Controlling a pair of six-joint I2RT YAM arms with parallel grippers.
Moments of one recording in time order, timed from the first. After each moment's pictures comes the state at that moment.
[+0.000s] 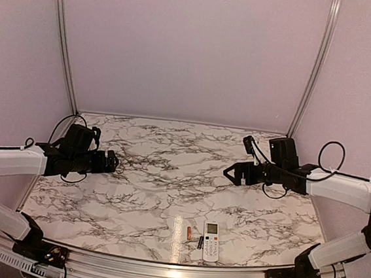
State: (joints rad) left arm -0.51 1.27 0.67 -0.13 -0.13 -0.53; right arm 0.44 1.33 0.74 -0.06 -0.31 0.19
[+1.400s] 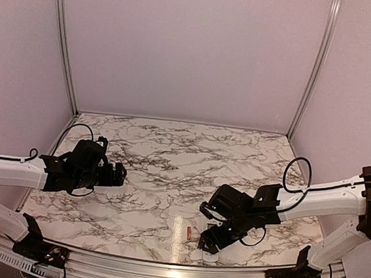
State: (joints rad) left arm -0.75 1.23 0.59 -0.08 -0.32 -0.64; right arm 1.14 1.46 0.82 -0.63 -0.06 0.53
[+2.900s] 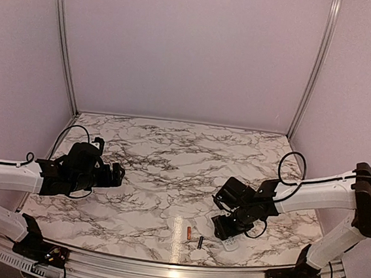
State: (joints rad) left arm -0.75 1.18 0.54 -0.03 -0.32 -0.66; right arm 0.98 1.51 0.78 -0.60 0.03 0.55
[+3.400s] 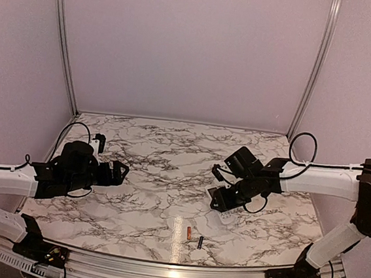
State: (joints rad) left arm -0.75 1.12 0.50 0.07 -0.23 -0.62; right arm 0.80 1.52 0.91 -0.55 -0.08 0.35
